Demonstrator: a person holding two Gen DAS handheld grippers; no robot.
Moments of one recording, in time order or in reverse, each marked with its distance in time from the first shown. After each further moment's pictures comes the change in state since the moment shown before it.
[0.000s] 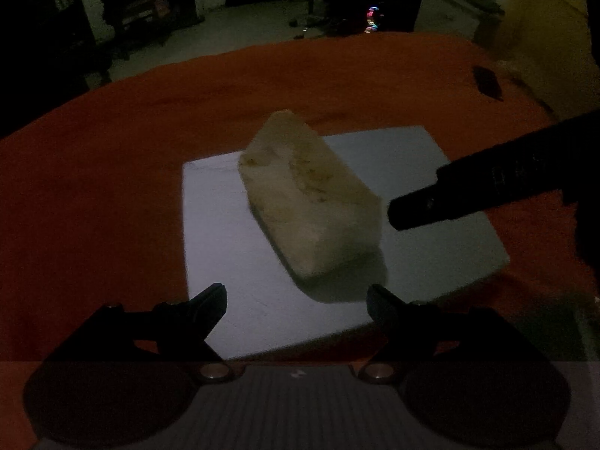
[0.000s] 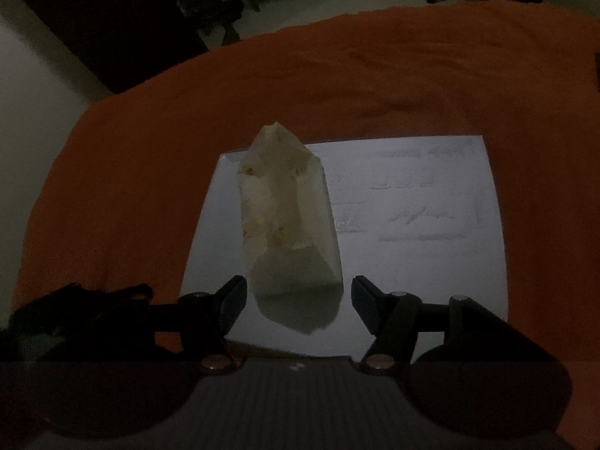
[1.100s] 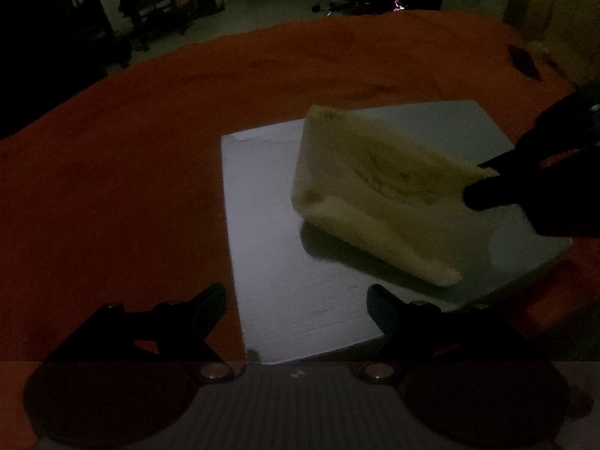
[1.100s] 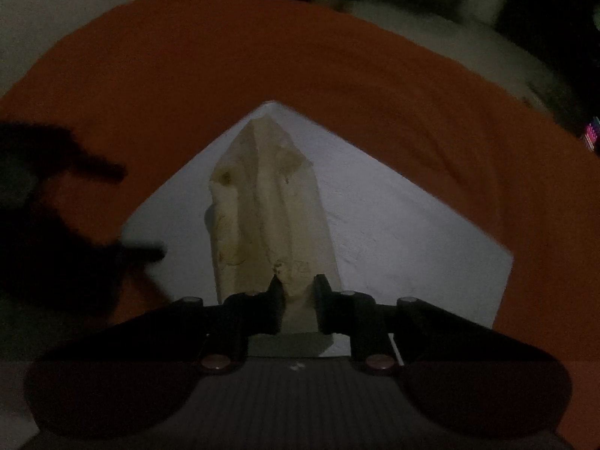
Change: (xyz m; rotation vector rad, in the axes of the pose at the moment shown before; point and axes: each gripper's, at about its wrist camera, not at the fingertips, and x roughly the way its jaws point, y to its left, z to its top) left arm 0.027 0.029 -0.014 0.028 0.040 0.084; right arm 0.024 0.020 -0.017 -0.695 0.053 -0.073
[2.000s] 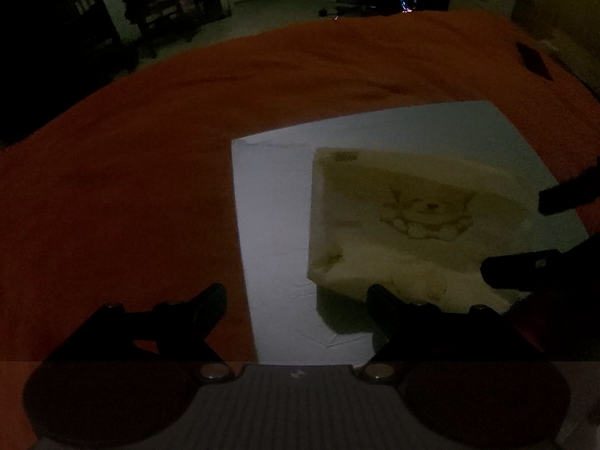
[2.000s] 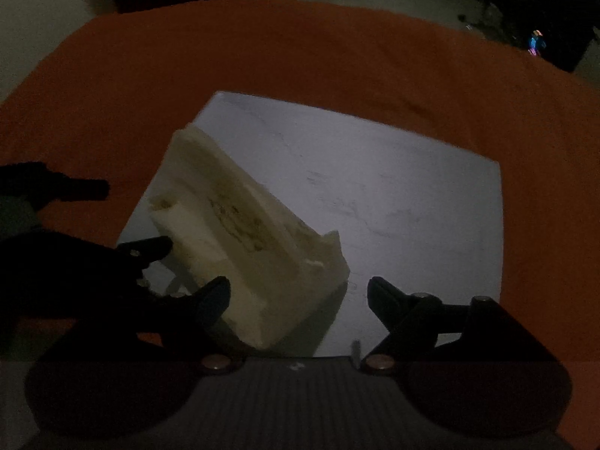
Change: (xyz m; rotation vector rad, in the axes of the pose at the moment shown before) left arm 0.011 -0.003 0.001 -0.008 -0.018 0.028; right arm 0.005 0.010 -0.020 0.409 0.019 -0.101
